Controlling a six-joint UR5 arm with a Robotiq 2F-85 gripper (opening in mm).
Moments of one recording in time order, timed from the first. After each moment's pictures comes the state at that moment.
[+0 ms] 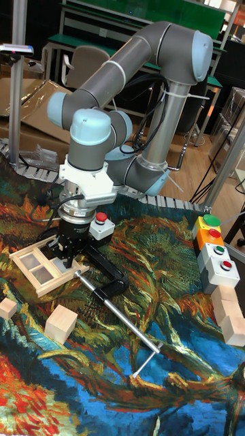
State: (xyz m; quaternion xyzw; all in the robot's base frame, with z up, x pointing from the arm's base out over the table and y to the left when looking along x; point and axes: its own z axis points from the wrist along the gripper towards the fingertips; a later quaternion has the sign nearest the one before) arm 0.489 -0.093 0.019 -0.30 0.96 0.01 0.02
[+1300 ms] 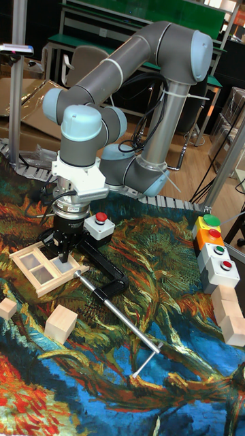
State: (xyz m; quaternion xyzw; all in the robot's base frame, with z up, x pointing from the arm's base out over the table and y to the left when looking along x) arm 0.472 -0.109 0.019 -0.31 0.95 0.02 0.01
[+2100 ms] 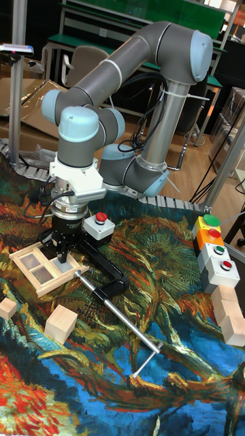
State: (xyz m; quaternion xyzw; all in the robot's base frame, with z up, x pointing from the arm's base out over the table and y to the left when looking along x) arm 0.469 -0.112 0.014 -0.31 0.95 0.02 0.01
